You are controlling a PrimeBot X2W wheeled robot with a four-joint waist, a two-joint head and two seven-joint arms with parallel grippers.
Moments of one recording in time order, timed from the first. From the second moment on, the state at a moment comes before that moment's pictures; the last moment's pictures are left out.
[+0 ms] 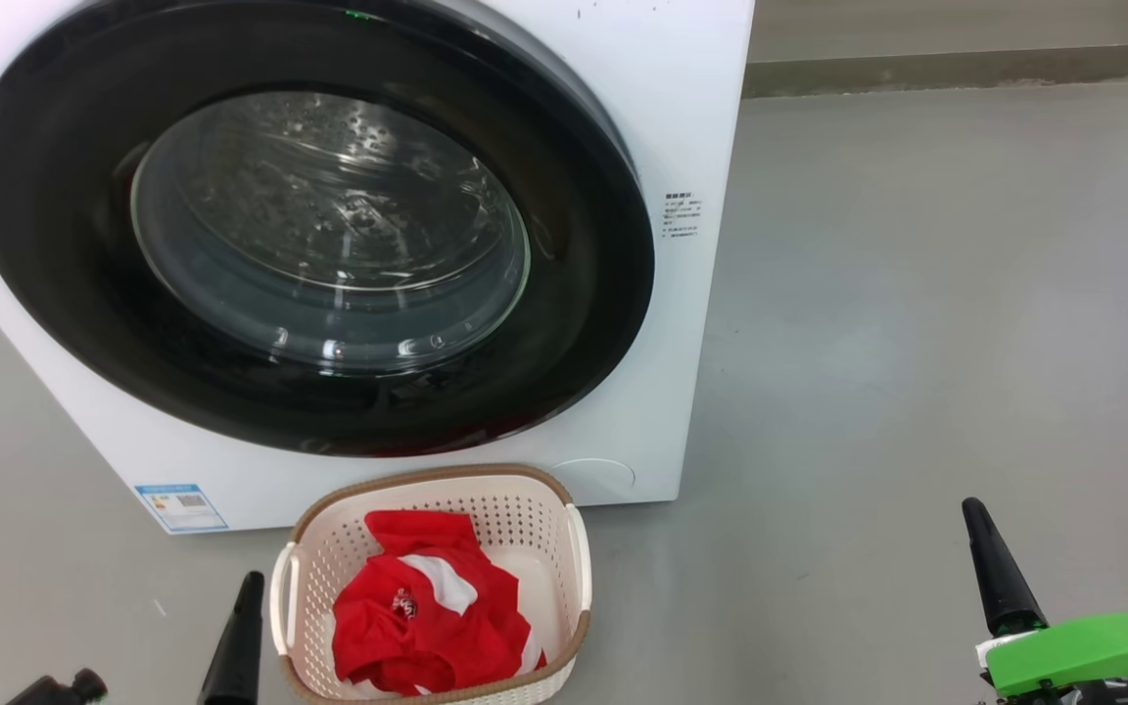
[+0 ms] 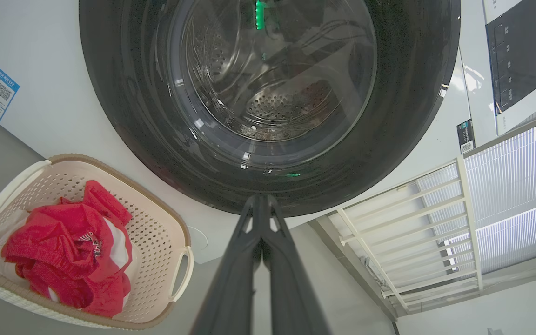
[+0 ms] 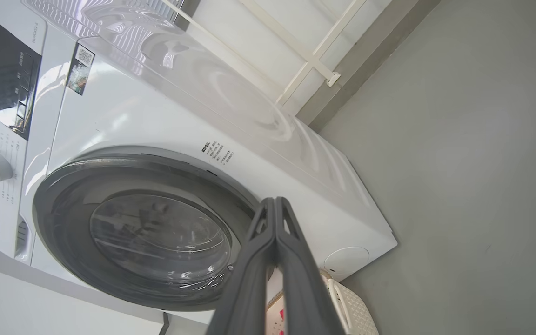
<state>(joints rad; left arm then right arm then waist) 0.02 0.04 0.04 0.18 -1.09 -0.09 -0.02 0.03 -0.03 -0.09 0.21 1.09 0.13 -0.04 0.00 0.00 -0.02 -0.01</state>
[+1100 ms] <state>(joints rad) -0.04 0.04 0.07 0.24 -1.46 -0.11 0.07 -0.03 -0.04 -0.11 0.25 1.47 0.13 0.06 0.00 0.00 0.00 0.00</state>
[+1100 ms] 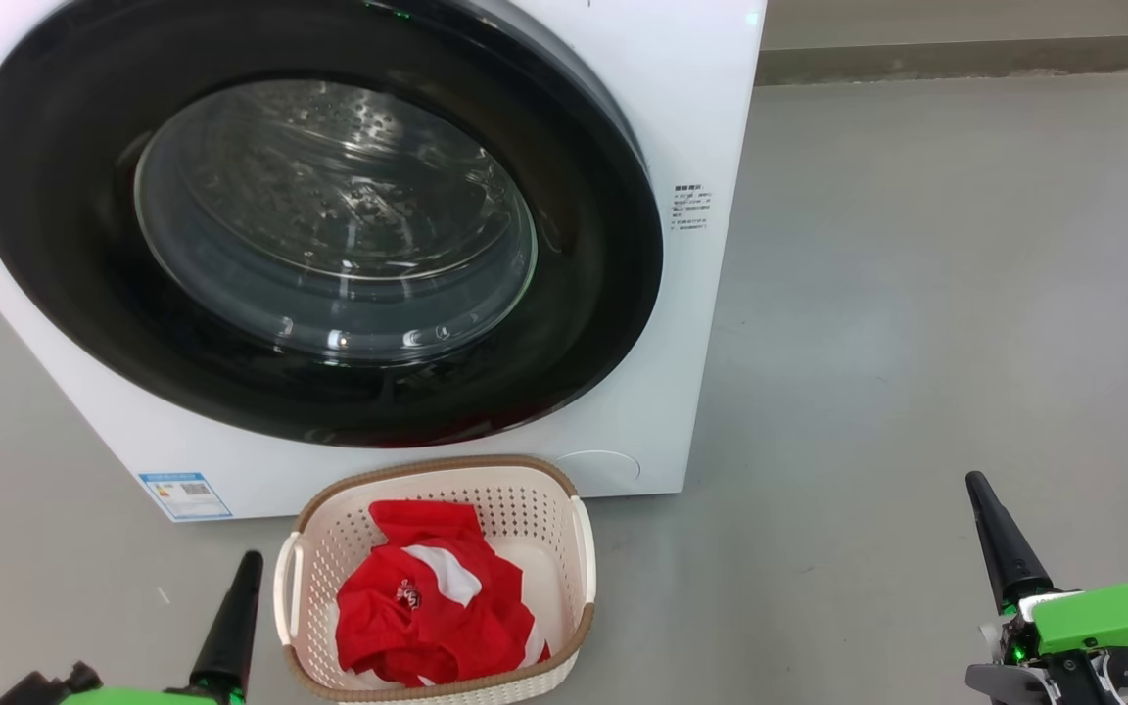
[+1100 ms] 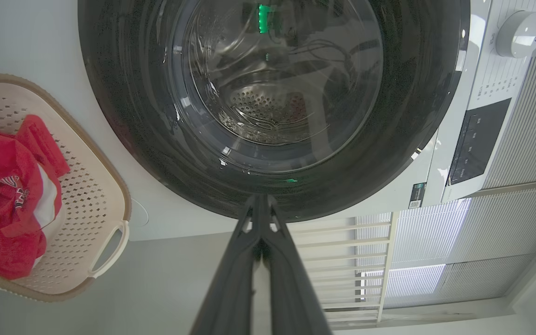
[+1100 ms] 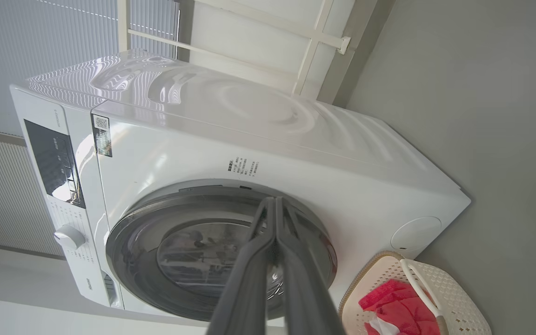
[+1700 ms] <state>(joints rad) -0.07 0.04 0.08 0.27 -1.60 -0.12 0.11 -0.07 -0.05 -0.12 0.27 1.62 0.13 0.10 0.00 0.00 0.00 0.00</state>
